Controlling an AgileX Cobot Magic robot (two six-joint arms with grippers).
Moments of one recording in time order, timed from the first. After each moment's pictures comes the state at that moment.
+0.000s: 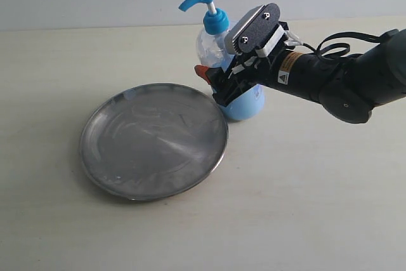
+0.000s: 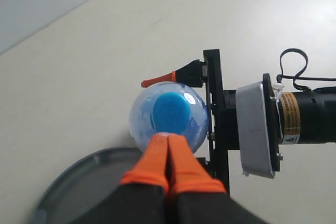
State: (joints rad) left arm -0.53 1.67 -1.63 -0.42 0.86 0.42; right arm 0.39 1.98 -0.85 -0.48 -0.80 -0.03
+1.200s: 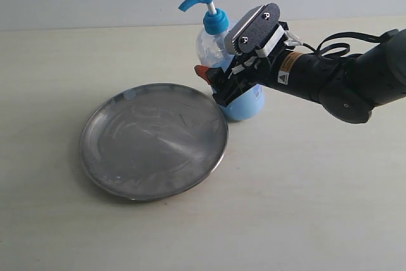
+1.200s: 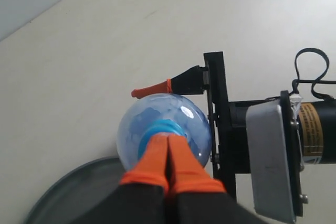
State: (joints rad) left arm -0.59 1.83 -1.75 -0.35 0.88 0.37; right arm 0.39 1.98 -0.85 -0.48 -0.80 -0.03
